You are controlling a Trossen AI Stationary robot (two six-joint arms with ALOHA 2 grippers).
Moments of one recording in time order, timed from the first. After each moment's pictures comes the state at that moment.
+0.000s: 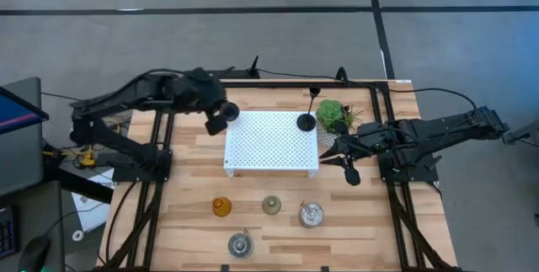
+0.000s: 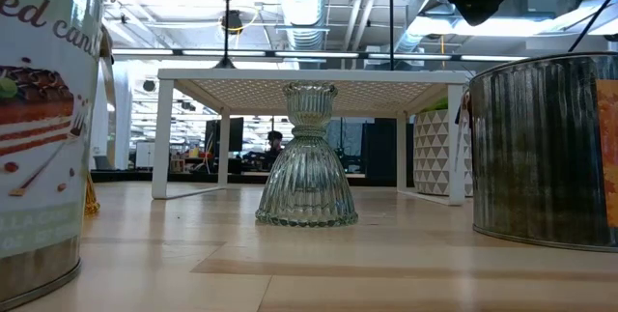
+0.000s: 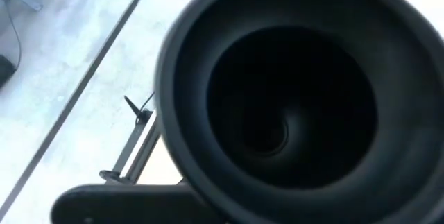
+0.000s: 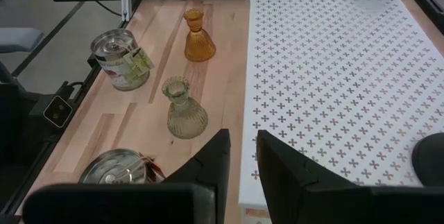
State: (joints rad) left arm 0.10 1.13 1.61 -1.14 -0.41 0.00; right arm 0.18 0.90 0.76 -0.39 0.03 0.10
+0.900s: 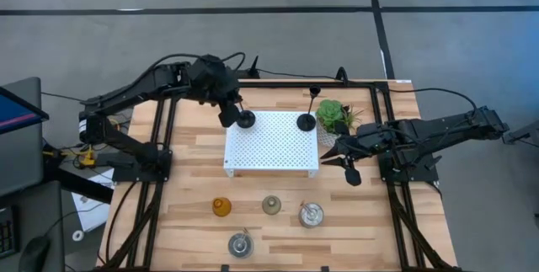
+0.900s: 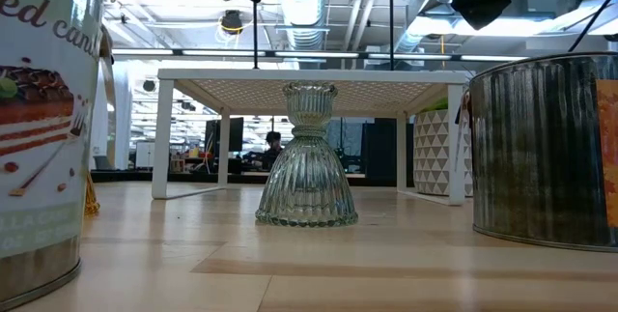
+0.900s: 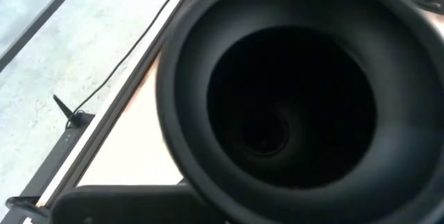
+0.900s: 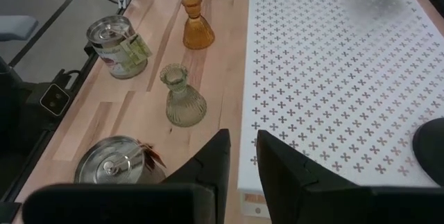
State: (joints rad) left arm 0.27 1.21 1.61 -1.01 -0.10 -0.03; right arm 0.18 0.90 0.76 -0.43 0.03 0.10
